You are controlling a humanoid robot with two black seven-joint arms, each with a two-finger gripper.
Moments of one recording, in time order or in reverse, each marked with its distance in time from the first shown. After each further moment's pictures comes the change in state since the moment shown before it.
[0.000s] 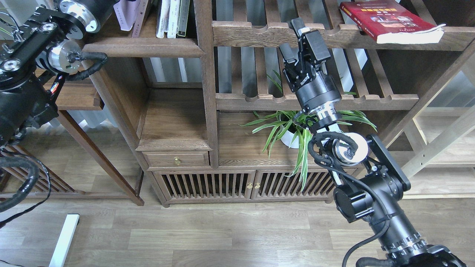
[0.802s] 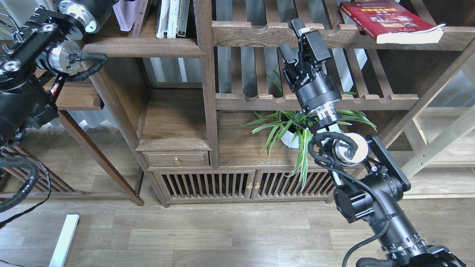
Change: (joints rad) left arm 0.001 -0.002 0.002 0.004 -0.002 0.010 -0.004; right arm -0.002 0.000 0.000 0.002 0.001 0.000 0.000
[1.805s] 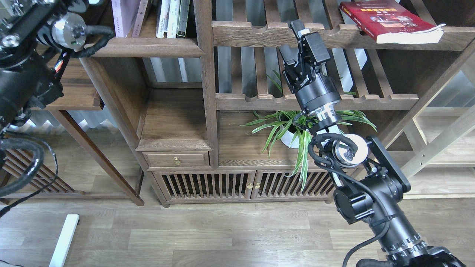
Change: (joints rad) left arm -0.115 -0.028 -0.014 0.002 -0.002 0.049 0.004; right arm -0.006 0.000 -0.002 0.002 0.000 0.000 0.000
